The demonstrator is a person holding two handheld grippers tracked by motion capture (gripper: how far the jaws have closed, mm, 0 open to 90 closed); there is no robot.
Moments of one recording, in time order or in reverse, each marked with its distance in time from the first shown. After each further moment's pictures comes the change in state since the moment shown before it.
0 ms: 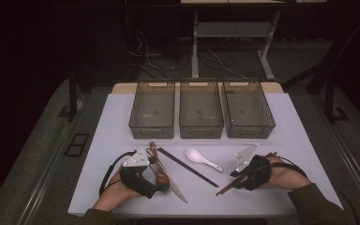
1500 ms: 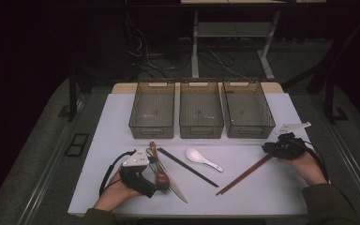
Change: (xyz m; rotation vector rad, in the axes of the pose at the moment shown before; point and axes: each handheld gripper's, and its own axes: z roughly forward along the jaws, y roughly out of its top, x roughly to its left) left arm 0.001 0.000 0.000 -0.009 0.009 -0.014; right arm -0.057 -0.096 -0.049 -0.200 -0.420 0.663
